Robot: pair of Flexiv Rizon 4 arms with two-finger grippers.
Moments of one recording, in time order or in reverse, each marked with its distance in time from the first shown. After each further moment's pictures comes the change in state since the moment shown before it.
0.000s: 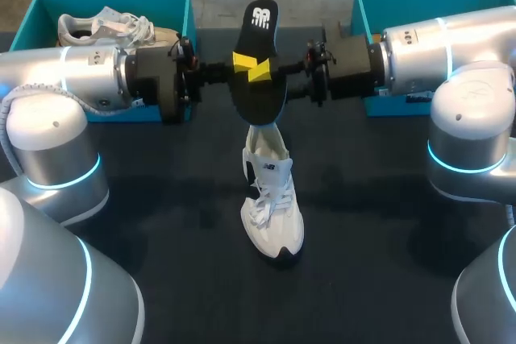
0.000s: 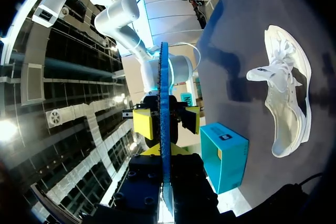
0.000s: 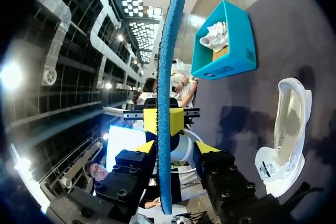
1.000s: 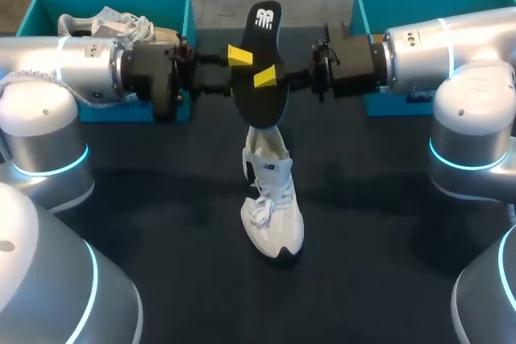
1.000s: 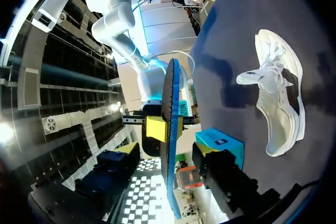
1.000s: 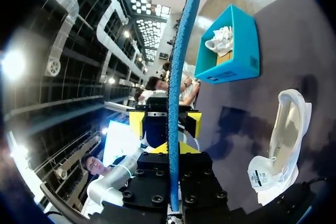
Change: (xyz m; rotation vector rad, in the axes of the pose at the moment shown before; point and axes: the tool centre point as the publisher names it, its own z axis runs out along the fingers) left arm 0.007 -0.003 -0.009 0.076 0.043 0.016; right arm -0.006 0.007 -0.005 0.001 0.013 -0.086
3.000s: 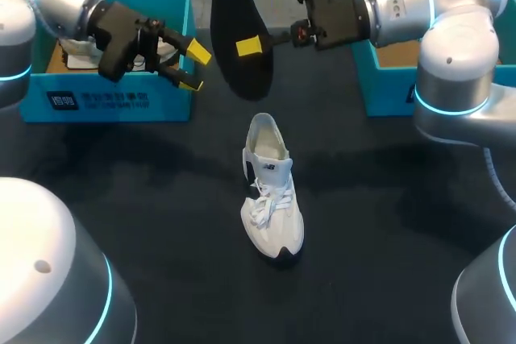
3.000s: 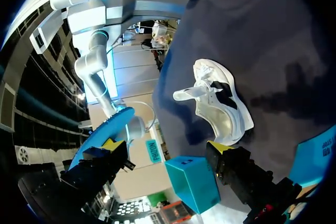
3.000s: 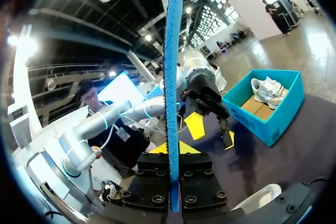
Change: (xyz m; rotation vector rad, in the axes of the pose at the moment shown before) left arm 0.049 0.033 -0.074 0.380 0.281 0.074; right arm 0.031 0.042 0.016 0.108 0.077 -0.667
